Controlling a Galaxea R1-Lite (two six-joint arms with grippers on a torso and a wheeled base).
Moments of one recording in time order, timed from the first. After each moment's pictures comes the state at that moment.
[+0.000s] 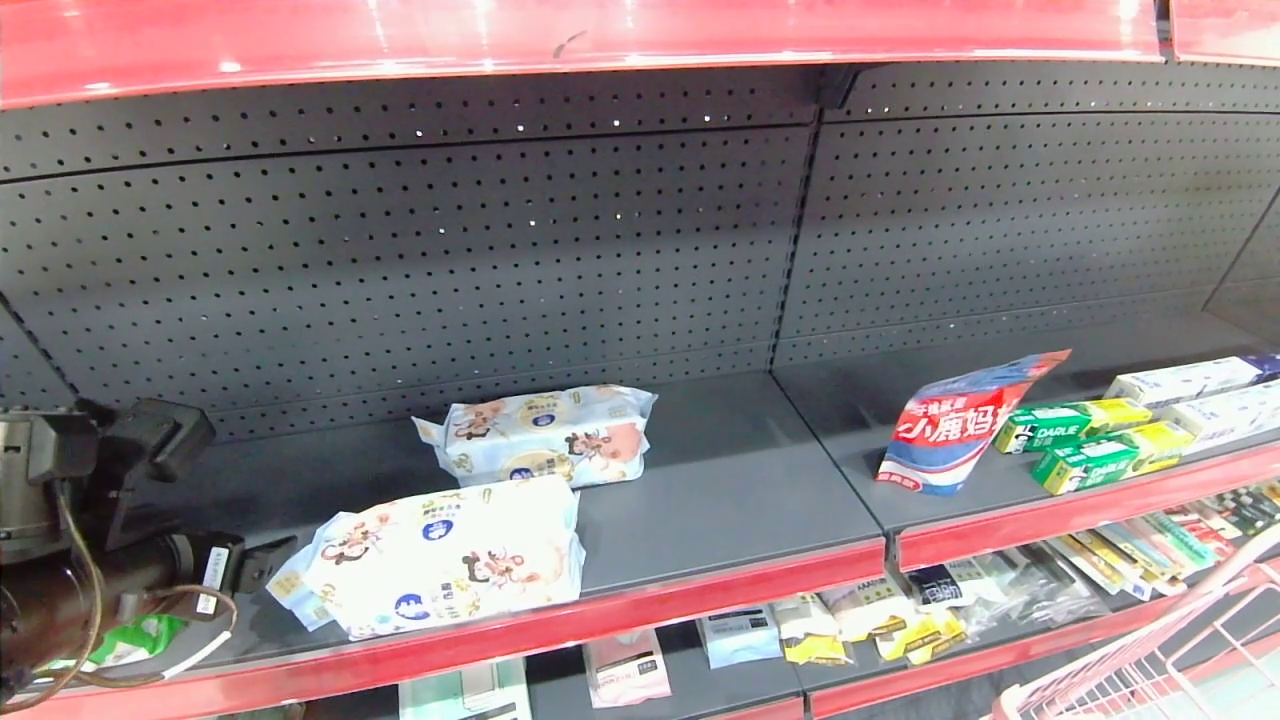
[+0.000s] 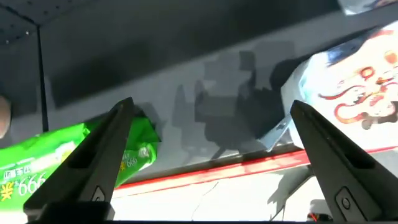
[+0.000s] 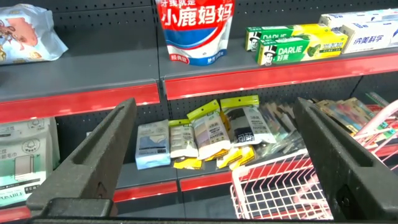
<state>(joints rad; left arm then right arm) -0.04 1.36 -0.44 -0.25 0.20 0.18 0.00 0.00 0.00 0.00 0.00 -0.01</state>
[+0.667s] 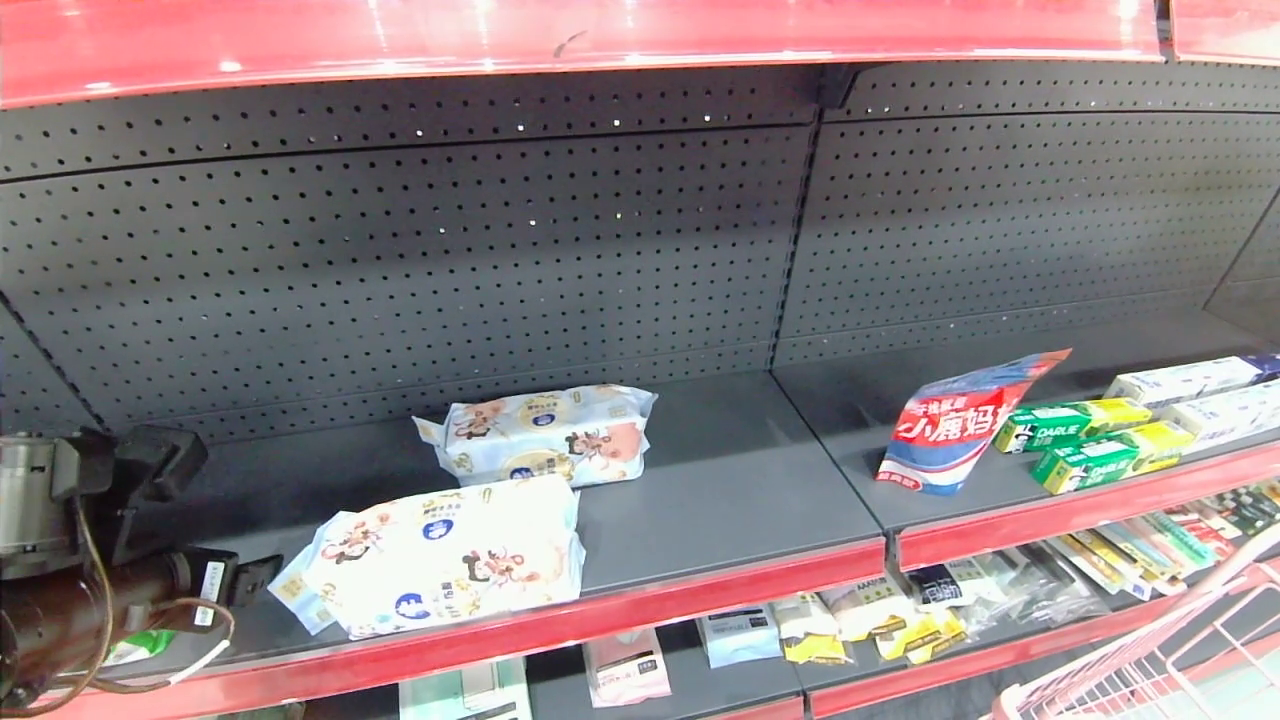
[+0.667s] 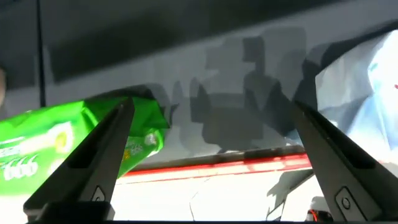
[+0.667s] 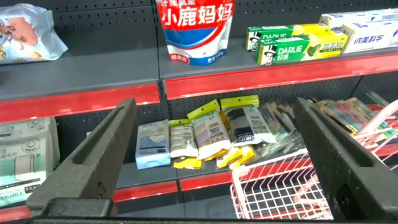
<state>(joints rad) 0.03 1.44 -0.38 -0.36 0.20 0.17 0.00 0.00 0.00 0.00 0.00 -0.01</state>
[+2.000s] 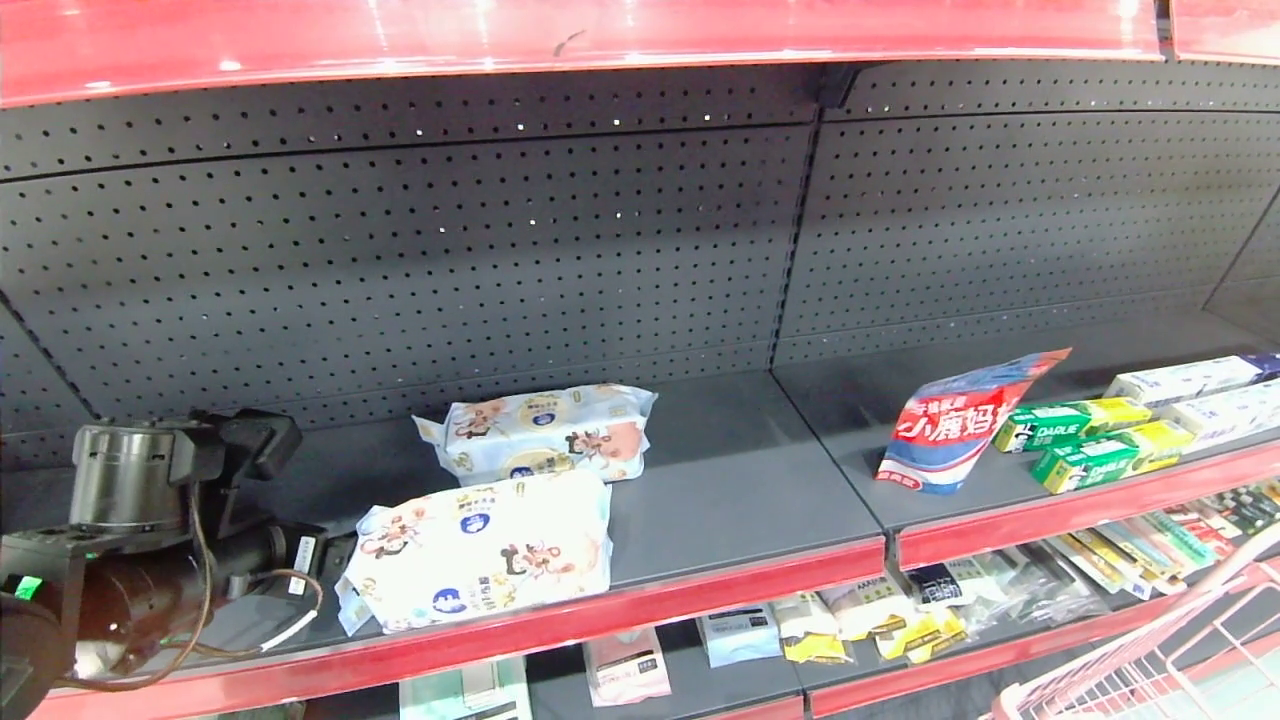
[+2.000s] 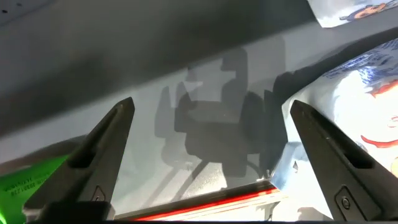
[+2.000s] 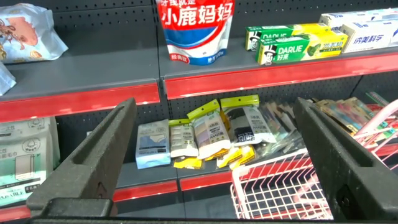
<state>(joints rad) -0.12 1.60 -0.39 -0.54 0.18 0.13 0.00 0.00 0.00 0.00 0.00 -0.01</state>
